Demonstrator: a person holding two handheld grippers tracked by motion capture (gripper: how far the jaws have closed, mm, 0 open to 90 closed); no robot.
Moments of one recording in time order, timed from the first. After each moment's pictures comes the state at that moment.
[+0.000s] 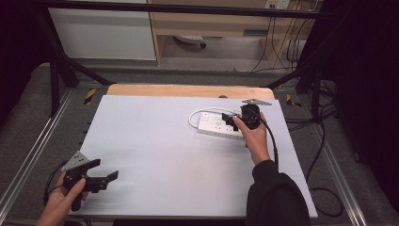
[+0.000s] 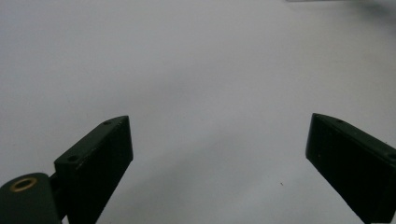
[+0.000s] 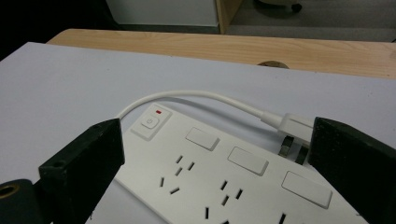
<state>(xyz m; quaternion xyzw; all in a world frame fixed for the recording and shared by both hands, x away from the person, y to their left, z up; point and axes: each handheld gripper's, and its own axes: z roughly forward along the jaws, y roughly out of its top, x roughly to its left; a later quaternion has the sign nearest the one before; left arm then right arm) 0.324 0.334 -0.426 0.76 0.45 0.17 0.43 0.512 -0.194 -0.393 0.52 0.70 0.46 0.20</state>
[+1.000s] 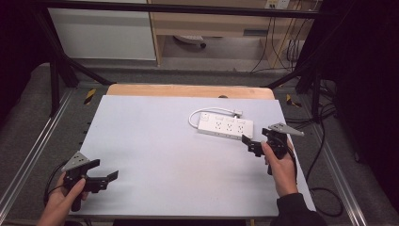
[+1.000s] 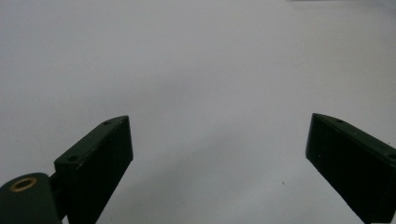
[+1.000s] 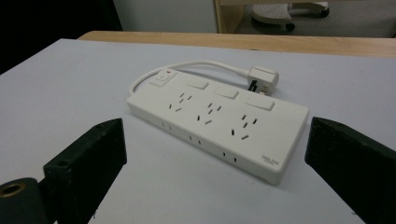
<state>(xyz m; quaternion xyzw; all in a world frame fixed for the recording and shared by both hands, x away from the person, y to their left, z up) 0.323 0.334 -0.426 0.76 0.46 0.17 0.43 0.405 -0.251 -0.390 0.50 0.69 0.48 0.22</state>
